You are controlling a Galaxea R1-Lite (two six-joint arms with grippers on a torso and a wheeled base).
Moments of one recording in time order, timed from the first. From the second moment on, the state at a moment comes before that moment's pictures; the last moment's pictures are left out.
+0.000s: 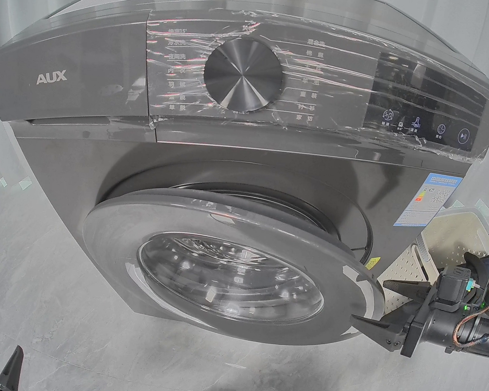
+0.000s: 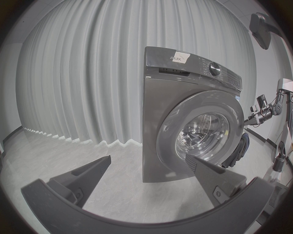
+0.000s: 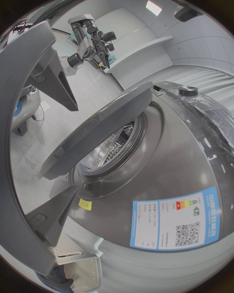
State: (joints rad) left arm -0.01 0.02 -0.02 0.00 -0.02 -0.03; right arm 0.46 1.36 -0.34 -0.71 0.30 -0.01
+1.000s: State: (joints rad) left arm -0.01 0.02 -0.02 0.00 -0.02 -0.03; right arm 0.52 1.43 -0.39 -0.74 0.30 0.03
